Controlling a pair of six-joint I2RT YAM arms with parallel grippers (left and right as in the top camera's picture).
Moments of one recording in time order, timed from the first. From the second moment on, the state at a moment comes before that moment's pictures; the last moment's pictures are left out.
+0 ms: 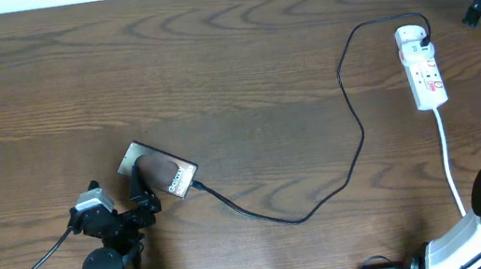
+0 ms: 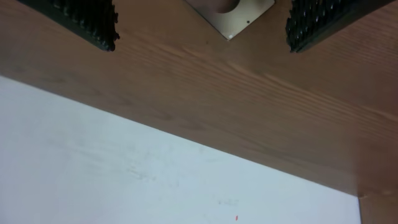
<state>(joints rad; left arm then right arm) 0.03 0.01 0.02 -0.11 -0.03 -0.30 -0.35 1.84 2.28 -1.64 -0.03 0.30</state>
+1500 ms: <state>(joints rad) 0.03 0.01 0.02 -0.11 0.05 -0.14 -0.35 1.84 2.28 -1.64 -0.03 0.30</state>
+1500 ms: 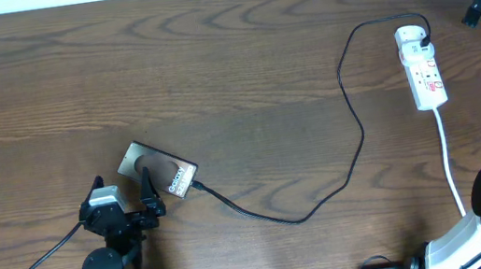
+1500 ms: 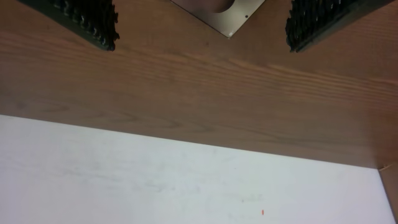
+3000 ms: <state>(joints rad) 0.03 0.01 0.02 -0.11 0.06 -0.14 0.02 0.25 0.02 0.34 0.02 0.13</state>
